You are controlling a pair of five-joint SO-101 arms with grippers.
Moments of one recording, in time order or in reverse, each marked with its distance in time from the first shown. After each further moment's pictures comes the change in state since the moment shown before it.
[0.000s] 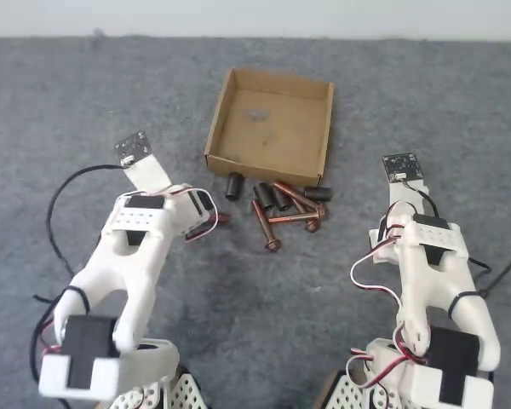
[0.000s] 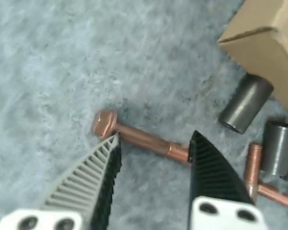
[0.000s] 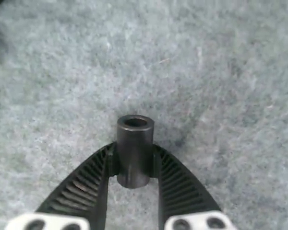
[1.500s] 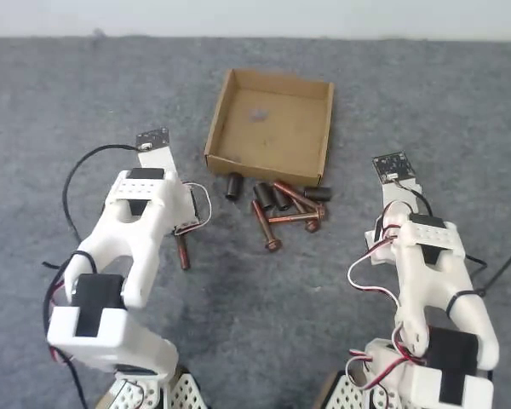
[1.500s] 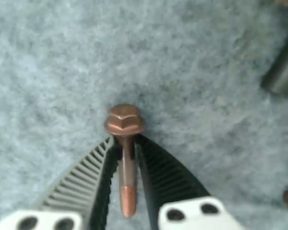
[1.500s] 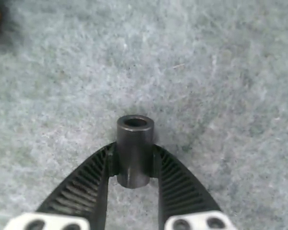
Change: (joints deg) left arm -1.6 13.6 -15.3 17.0 -15.9; right arm -1.3 0.0 0.0 0.0 3.3
